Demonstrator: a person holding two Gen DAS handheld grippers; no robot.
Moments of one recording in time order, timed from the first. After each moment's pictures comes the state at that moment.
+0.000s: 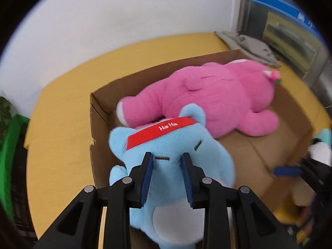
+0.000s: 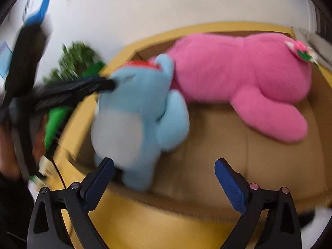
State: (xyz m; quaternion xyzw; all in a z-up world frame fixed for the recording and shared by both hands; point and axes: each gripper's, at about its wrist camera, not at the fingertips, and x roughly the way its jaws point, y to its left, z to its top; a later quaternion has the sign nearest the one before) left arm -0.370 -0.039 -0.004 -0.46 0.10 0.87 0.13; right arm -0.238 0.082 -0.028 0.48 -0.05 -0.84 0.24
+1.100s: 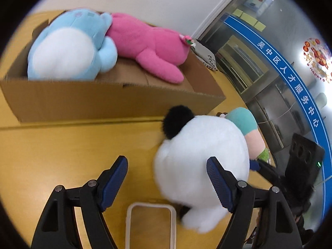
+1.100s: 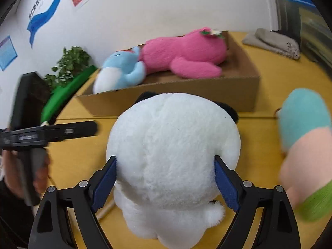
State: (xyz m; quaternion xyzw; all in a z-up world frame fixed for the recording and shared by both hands) left arm -0.141 -0.010 -0.063 -0.47 -0.17 0.82 0.27; right arm -0.070 0.182 -0.024 0.42 -0.07 -0.87 0.23
